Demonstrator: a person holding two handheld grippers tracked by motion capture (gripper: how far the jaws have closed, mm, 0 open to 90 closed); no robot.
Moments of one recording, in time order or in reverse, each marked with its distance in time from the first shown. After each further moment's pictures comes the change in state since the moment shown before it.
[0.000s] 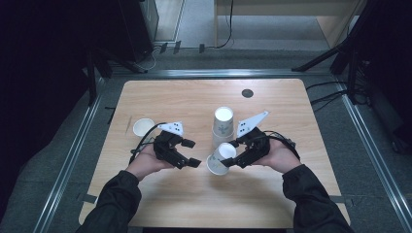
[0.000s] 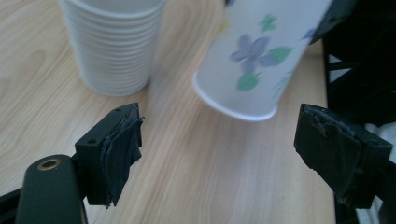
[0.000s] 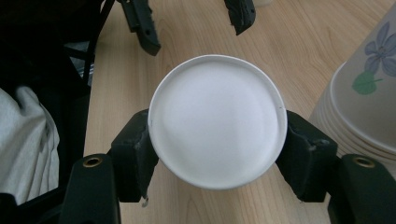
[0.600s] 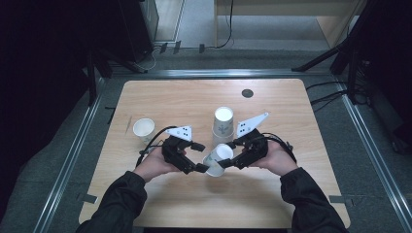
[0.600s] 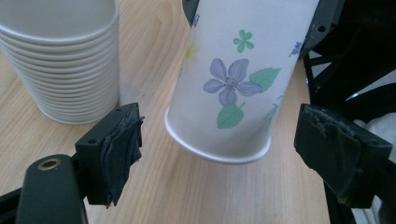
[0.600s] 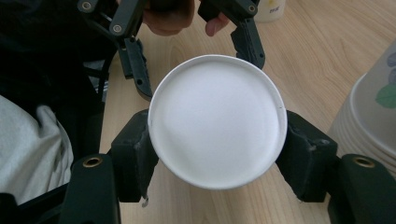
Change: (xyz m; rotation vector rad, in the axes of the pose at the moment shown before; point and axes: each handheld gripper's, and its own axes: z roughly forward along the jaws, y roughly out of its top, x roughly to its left) left arm -0.008 0.004 0.020 -0.015 -0.060 0.070; right arm 0.002 -0.002 0.005 -0.074 0.049 0.034
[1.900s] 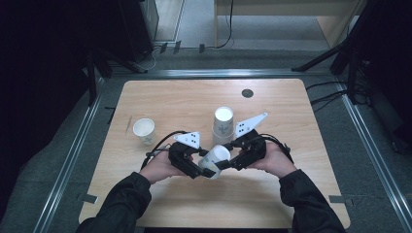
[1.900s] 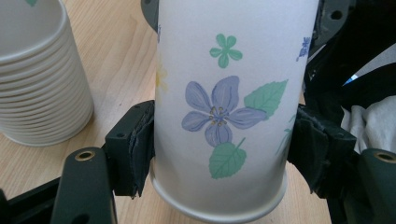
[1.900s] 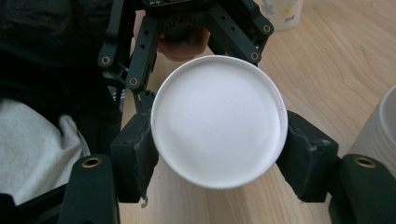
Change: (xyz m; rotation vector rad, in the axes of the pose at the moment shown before) left arm -0.012 0.005 0.017 0.033 -0.025 0.088; right arm 0.005 0.003 0.003 -0.031 0.053 0.021
